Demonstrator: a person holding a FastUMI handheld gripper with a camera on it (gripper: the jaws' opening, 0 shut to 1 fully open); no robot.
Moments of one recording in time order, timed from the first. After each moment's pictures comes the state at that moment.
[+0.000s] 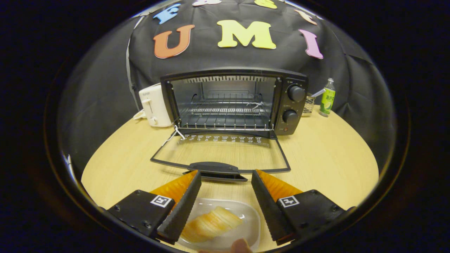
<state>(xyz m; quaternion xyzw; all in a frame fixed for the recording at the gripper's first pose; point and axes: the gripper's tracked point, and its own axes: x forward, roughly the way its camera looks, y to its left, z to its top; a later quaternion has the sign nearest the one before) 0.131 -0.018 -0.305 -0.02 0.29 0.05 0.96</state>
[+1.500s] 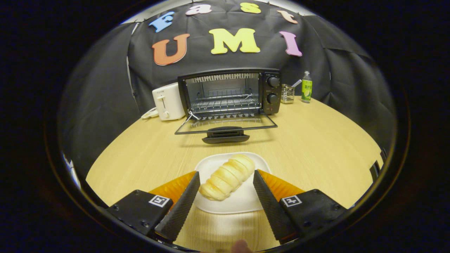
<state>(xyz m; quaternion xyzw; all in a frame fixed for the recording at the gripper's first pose) 0.027 0.003 -0.335 0.03 0.29 0.00 0.96</state>
